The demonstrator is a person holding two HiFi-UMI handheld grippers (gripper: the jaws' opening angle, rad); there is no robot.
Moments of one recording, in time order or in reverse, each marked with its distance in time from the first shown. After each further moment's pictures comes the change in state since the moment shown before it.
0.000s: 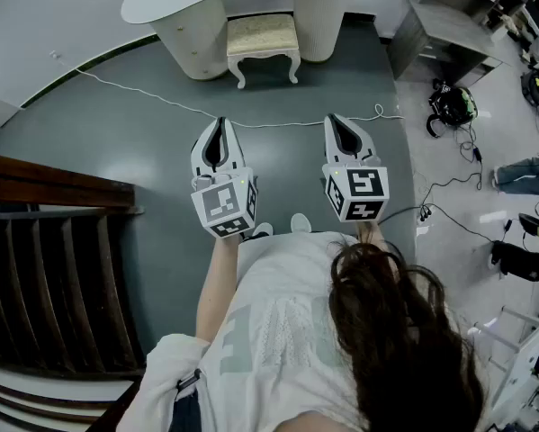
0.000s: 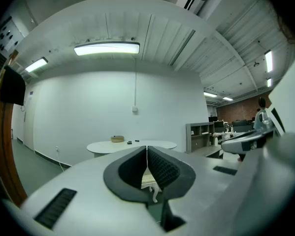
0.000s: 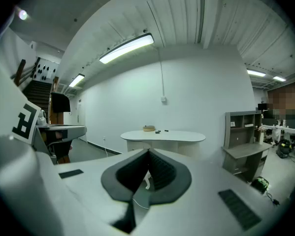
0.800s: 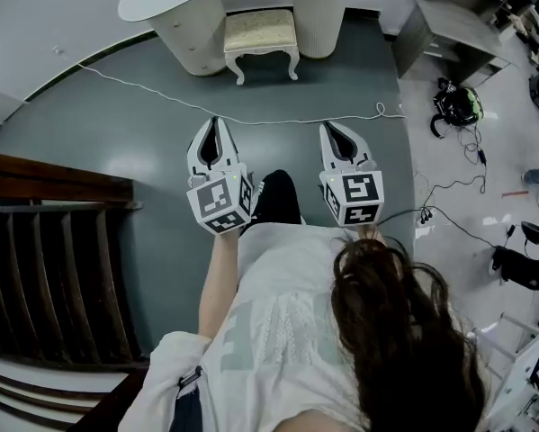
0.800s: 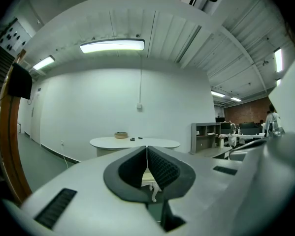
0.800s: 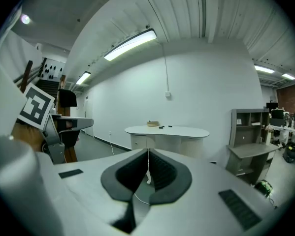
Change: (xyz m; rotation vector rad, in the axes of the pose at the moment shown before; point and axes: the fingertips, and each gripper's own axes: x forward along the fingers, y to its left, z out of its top) left arm 0.026 -0.023 -0.021 -0.050 0.016 0.065; right arm 0.006 -0.034 -0.037 -0.034 0.037 0.073
